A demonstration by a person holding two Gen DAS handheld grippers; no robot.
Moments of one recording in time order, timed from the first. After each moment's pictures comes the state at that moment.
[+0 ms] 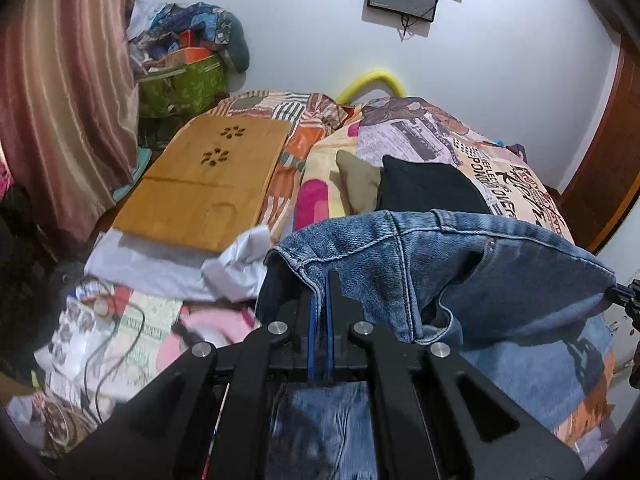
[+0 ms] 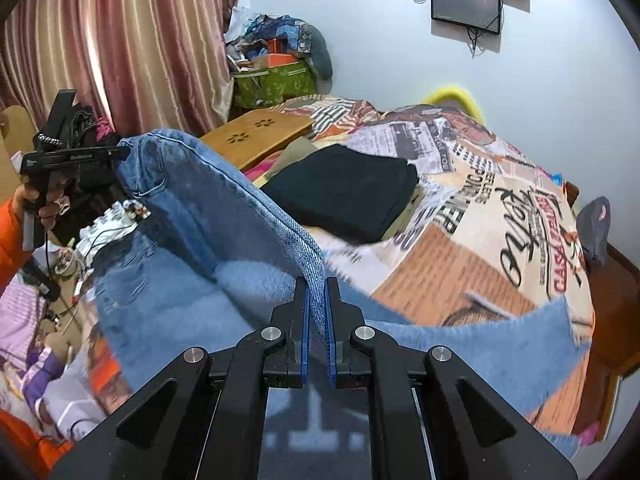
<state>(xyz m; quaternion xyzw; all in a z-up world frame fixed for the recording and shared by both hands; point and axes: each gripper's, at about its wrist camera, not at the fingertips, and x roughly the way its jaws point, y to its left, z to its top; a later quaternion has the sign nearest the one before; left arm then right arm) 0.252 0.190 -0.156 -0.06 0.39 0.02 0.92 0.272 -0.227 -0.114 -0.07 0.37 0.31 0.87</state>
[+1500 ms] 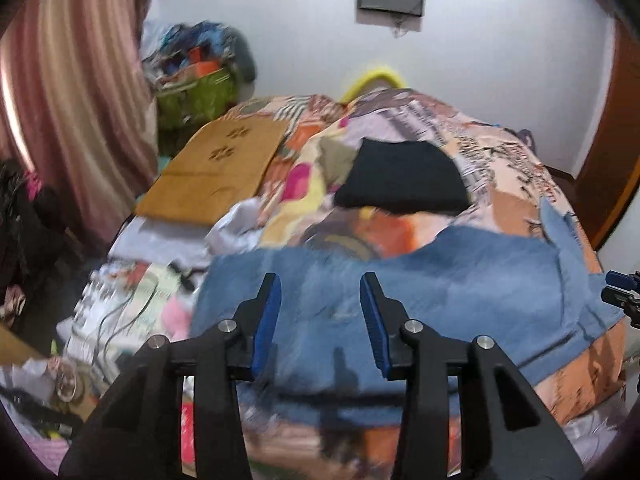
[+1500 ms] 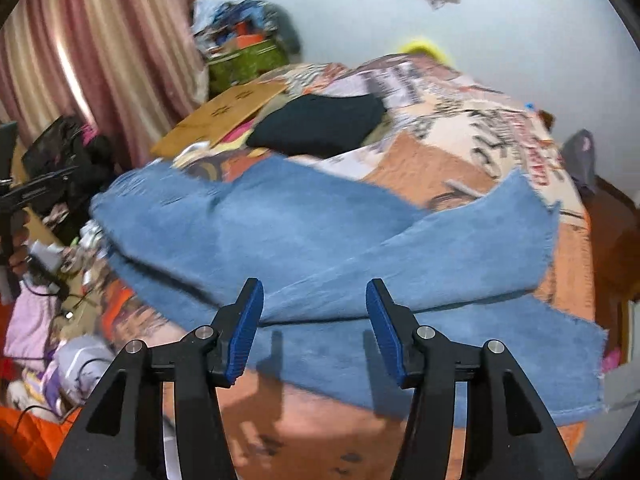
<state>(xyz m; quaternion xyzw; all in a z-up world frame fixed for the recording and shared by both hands) 0.173 0.079 -0.145 -0.01 0.38 0.05 0.92 0.201 -0.283 -0.146 -0.02 0.43 0.25 0.87</state>
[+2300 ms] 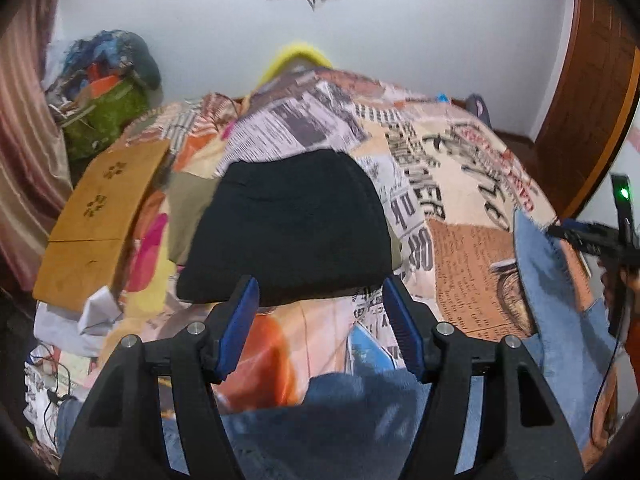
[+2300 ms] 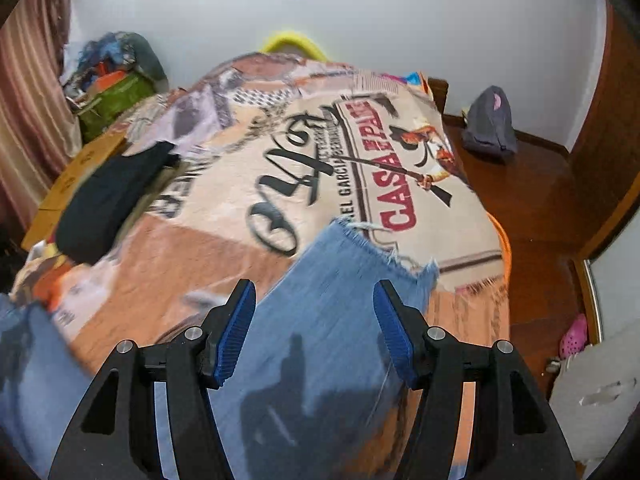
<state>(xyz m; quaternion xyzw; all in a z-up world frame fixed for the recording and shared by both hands) 0.407 -0.065 -0.193 0.03 0.43 -0.06 0.90 0.425 -0.422 -0.194 0.02 0.46 0.08 0.88</state>
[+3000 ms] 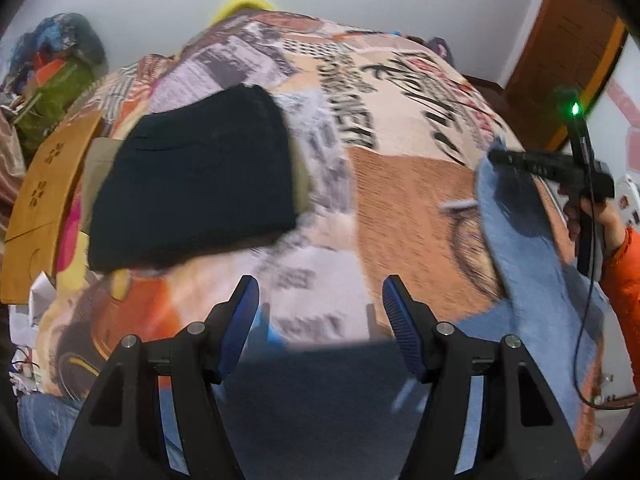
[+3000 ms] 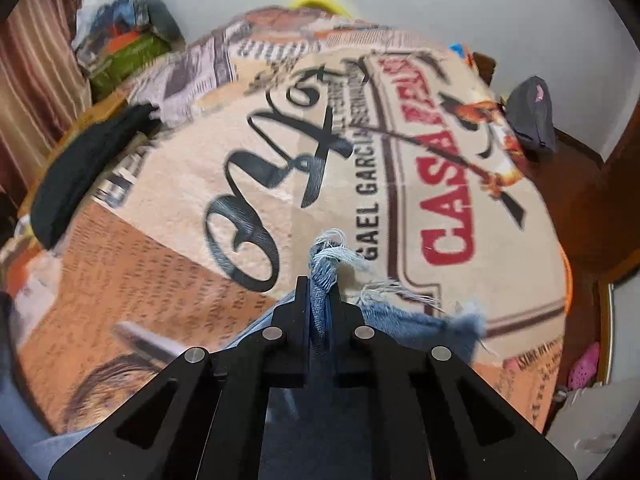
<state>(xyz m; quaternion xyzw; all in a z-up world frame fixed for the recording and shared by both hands) 0.401 -0.148 -0.238 0.04 0.51 -0.13 0.85 0.481 -0.421 -0.241 0.00 0.49 0.14 0.86</state>
